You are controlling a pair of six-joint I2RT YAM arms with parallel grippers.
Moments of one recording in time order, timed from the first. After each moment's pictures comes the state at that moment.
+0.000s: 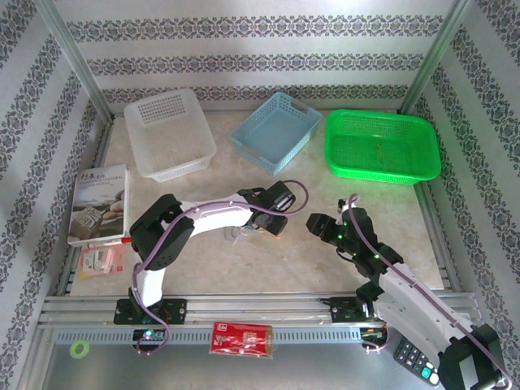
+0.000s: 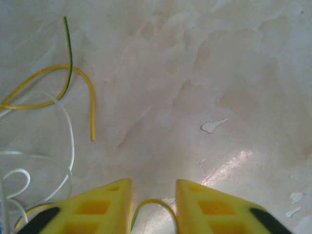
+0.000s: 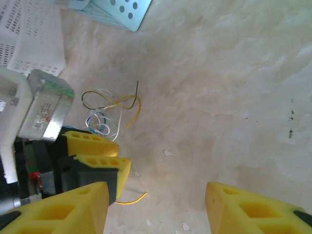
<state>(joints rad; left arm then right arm) -0.89 1.95 1.32 -0.51 -0.05 -0.29 0.43 0.70 0.30 -0.19 -0.15 0.84</state>
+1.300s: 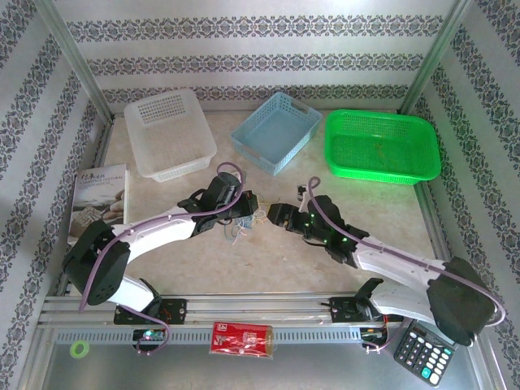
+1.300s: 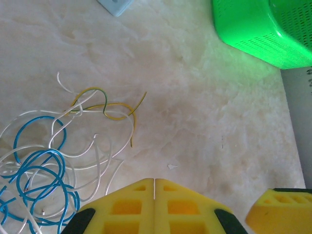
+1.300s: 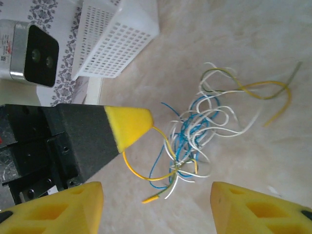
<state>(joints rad) -0.68 1.47 0.83 -0.02 0.12 -0.81 0.72 1.13 0.47 0.24 -0.18 0.96</state>
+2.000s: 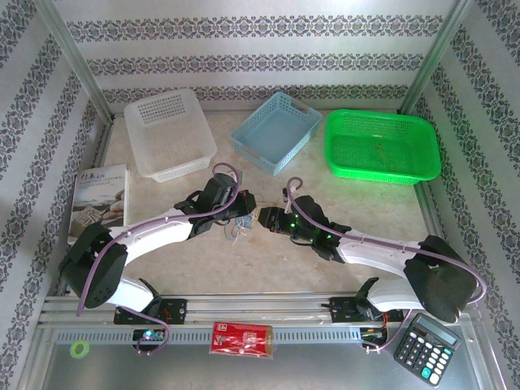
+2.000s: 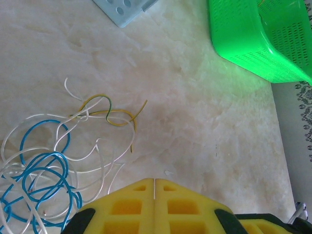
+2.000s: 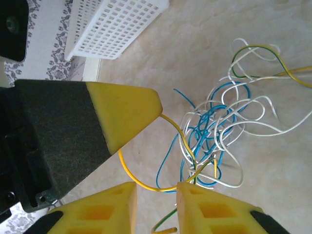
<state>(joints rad) -0.67 1.45 0.80 0.02 0.12 -0.84 0.80 1.30 0.51 0.33 -0.15 0.96</state>
